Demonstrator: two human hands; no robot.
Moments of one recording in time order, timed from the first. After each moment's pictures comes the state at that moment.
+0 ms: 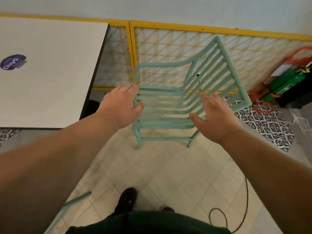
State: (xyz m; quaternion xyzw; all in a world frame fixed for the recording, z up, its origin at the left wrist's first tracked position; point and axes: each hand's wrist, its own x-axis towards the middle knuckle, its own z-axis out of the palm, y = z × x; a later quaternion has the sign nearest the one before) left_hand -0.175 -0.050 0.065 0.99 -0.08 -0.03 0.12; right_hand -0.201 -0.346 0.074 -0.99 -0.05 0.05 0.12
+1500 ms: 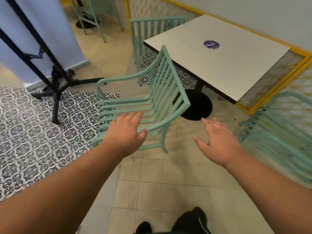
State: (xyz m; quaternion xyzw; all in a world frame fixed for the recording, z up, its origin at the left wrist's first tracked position) left_hand -0.751 0.234 0.064 0.93 0.34 -0.04 0.10; right_hand -0.530 0.026 0.053 -0.88 -0.45 0.14 0.09
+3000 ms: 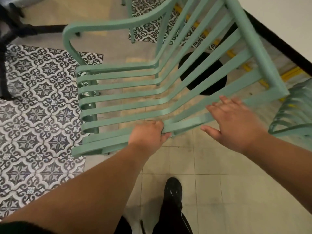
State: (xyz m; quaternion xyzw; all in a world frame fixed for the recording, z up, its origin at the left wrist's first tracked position) left_hand -0.679 0.399 -0.255 0.93 0.27 -0.14 0.18; right_hand -0.487 0.242 -0.140 -0.81 -0.55 0.07 -0.19
